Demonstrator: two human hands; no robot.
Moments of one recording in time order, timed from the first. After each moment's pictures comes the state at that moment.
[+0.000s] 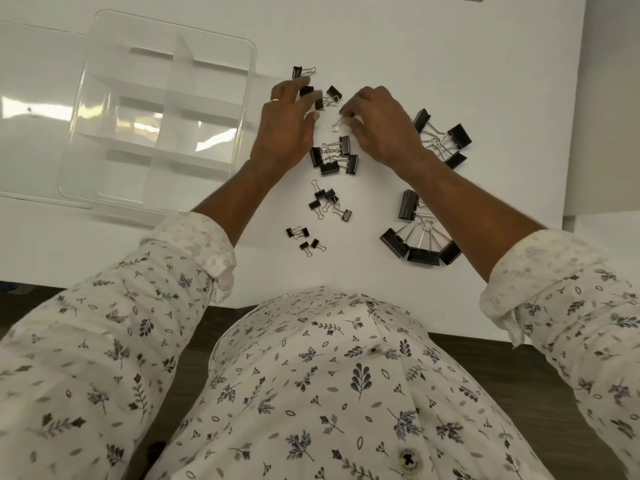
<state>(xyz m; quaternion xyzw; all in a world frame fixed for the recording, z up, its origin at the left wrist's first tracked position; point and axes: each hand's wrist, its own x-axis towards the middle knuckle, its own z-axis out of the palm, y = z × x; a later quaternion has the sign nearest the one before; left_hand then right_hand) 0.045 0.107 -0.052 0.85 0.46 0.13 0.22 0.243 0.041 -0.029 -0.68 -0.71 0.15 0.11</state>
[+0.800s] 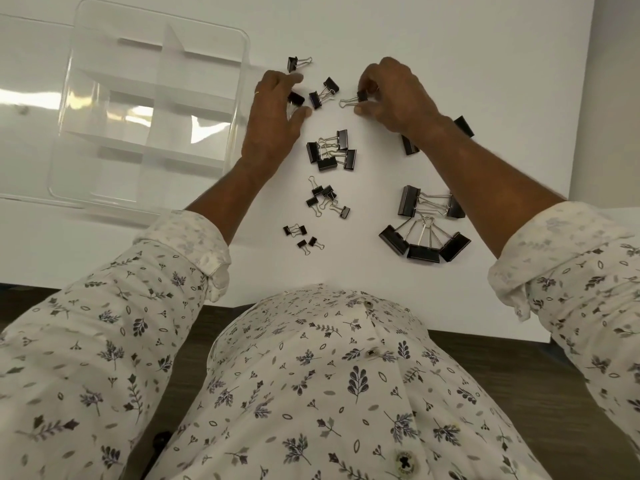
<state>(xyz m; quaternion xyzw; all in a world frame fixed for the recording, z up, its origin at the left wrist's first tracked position) 0.038 0.111 -0.061 0.79 0.48 0.23 0.30 0.281 0.070 -0.027 -0.72 -0.64 0.25 0.10</state>
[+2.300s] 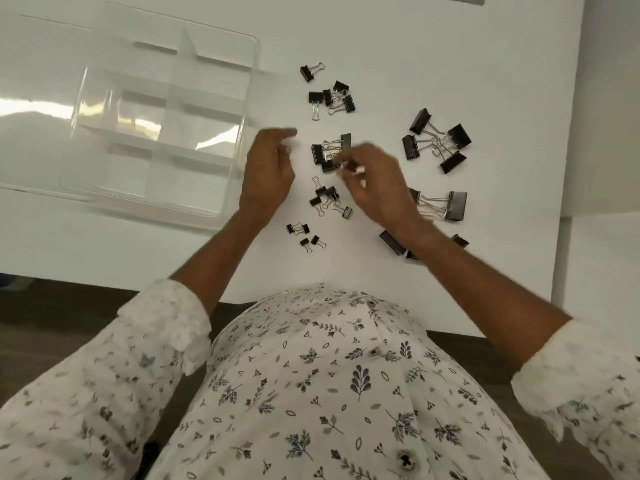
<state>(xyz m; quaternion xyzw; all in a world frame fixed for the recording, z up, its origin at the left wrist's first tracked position) 0.000 0.034 -0.048 0.73 0.53 0.28 0.33 0.196 -0.052 -0.019 -0.67 -0.61 0.28 0.32</state>
